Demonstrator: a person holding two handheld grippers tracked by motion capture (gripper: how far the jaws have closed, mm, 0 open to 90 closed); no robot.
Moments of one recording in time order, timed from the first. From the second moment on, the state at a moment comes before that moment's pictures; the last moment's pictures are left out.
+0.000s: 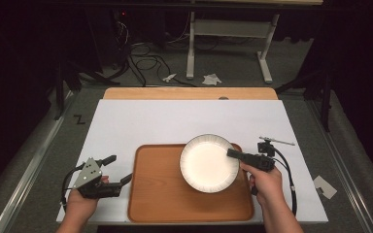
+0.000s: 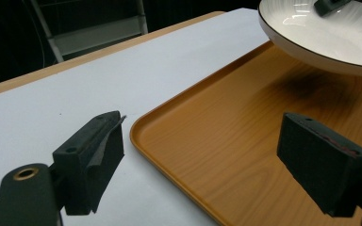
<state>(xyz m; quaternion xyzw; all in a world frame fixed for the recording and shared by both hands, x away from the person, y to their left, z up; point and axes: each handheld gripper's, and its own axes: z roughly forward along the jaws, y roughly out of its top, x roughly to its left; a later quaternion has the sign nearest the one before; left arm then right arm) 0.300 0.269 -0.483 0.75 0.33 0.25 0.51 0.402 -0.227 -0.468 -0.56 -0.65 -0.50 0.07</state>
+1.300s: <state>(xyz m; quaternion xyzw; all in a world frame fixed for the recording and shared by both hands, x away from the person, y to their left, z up) 0.302 0.268 -0.484 0.75 0.33 0.25 0.51 0.400 -0.175 -0.484 -0.53 -0.71 -0.45 0.09</state>
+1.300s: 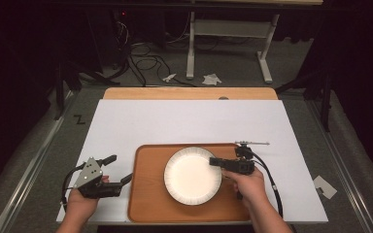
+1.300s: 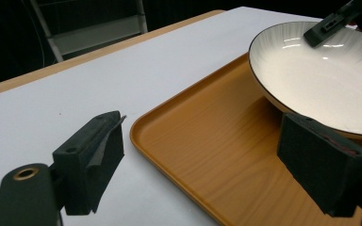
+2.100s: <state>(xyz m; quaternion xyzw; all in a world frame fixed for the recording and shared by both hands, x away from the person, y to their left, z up) 0.301 0.269 -0.484 0.75 0.33 0.25 0.51 0.404 -0.172 -0.496 -0.54 -0.73 -0.42 0.09</state>
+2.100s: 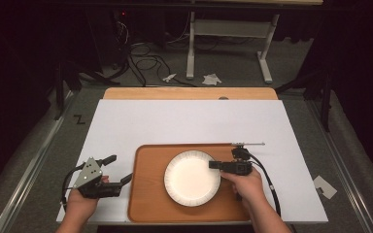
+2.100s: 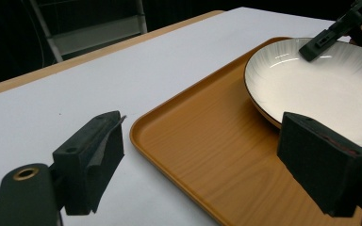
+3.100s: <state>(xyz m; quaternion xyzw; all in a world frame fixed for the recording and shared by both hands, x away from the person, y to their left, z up) 0.301 0.268 -0.485 0.76 0.33 0.24 0.51 0.404 -0.174 -0.500 -0.53 -0.75 -0.39 0.06</state>
